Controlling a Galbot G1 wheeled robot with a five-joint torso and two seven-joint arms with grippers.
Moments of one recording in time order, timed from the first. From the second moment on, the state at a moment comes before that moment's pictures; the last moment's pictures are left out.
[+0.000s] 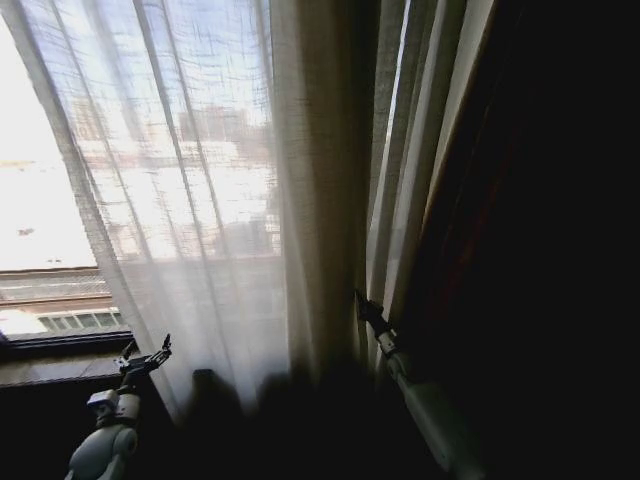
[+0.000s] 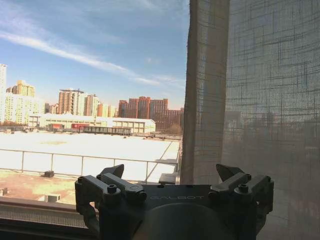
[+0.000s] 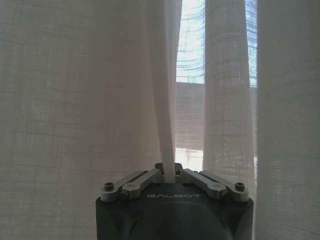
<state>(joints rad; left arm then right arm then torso) 1.33 -1.16 -0.83 -1.62 -0.51 -0.15 0.05 -0.80 1.22 0.28 1.29 0.29 0.30 -0.15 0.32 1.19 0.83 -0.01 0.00</state>
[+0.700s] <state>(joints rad) 1.33 -1.16 -0.83 -1.62 -0.51 -0.15 0.05 -0.73 1.16 0.40 1.19 0.24 0.18 0.09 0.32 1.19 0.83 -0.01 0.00</state>
